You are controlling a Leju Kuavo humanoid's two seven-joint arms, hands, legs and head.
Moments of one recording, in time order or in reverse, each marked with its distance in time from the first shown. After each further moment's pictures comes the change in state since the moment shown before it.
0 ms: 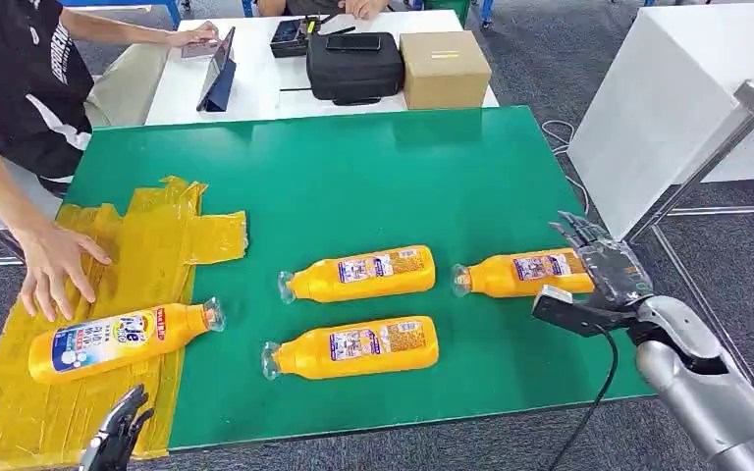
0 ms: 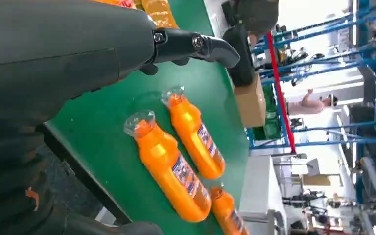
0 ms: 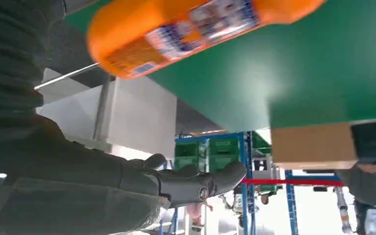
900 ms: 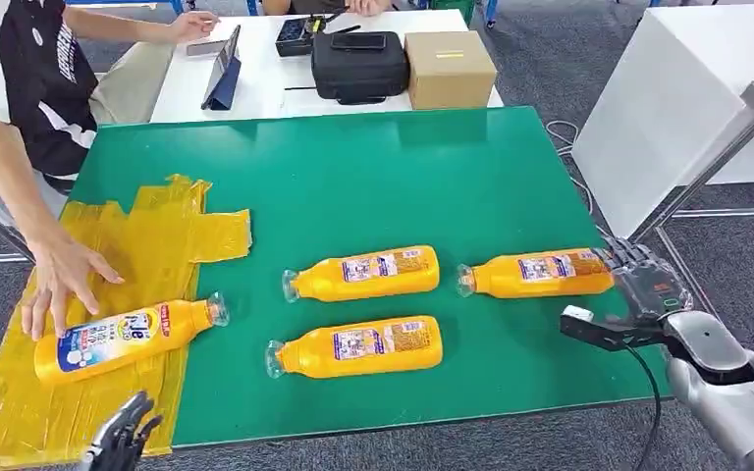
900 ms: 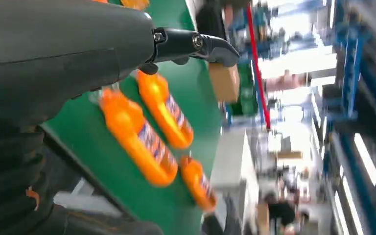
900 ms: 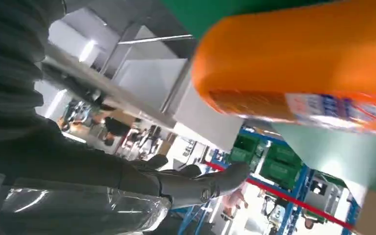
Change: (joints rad) left arm 0.047 -0.049 0.027 -0.178 -0.125 -0.135 0.136; right arm 0.007 -0.098 0.024 0.201 0.288 -0.048 0.142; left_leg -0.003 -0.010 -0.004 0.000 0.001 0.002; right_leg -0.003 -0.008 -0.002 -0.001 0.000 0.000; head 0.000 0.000
